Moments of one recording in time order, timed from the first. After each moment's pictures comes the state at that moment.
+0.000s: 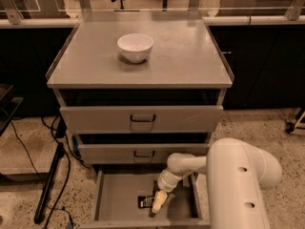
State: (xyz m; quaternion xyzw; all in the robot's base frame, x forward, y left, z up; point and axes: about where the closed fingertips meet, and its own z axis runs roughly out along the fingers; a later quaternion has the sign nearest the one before) arm 0.545 -0.028 0.215 -0.62 0.75 0.21 0.10
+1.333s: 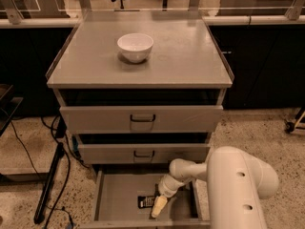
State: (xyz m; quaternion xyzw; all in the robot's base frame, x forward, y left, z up) arm 0.535 -0.029 0.180 -0.60 0.76 0.24 0.11
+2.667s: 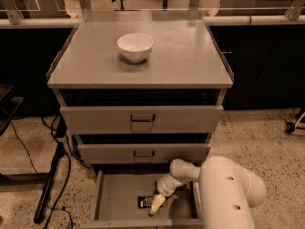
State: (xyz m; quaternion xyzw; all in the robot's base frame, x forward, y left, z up) arm 0.561 -0.023 0.134 -0.58 0.76 0.25 0.12
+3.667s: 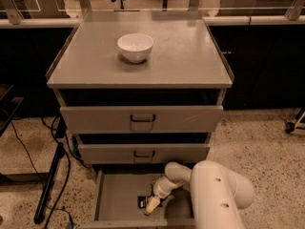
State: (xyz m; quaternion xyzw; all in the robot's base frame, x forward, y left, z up) arm 0.555 0.001 0.102 -0.58 0.76 0.27 0.11
